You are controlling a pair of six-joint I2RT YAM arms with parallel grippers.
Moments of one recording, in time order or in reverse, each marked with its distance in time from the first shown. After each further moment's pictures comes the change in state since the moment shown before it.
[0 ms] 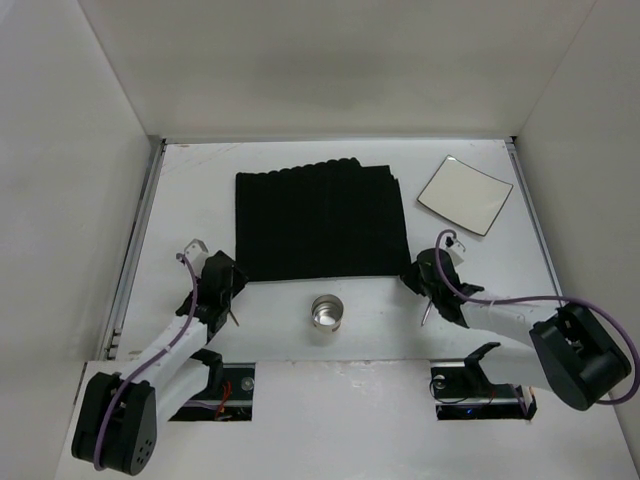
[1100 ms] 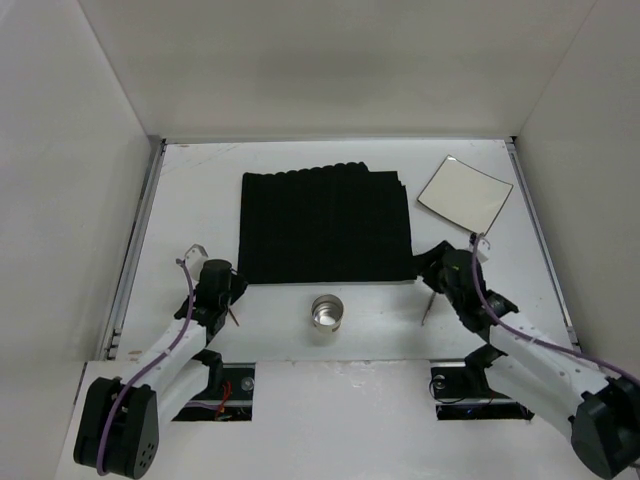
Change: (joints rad) left arm 0.033 -0.032 -0.030 -0.049 0.070 -0.008; right arm -0.013 -0.389 -0.010 -0.285 0.014 -0.073
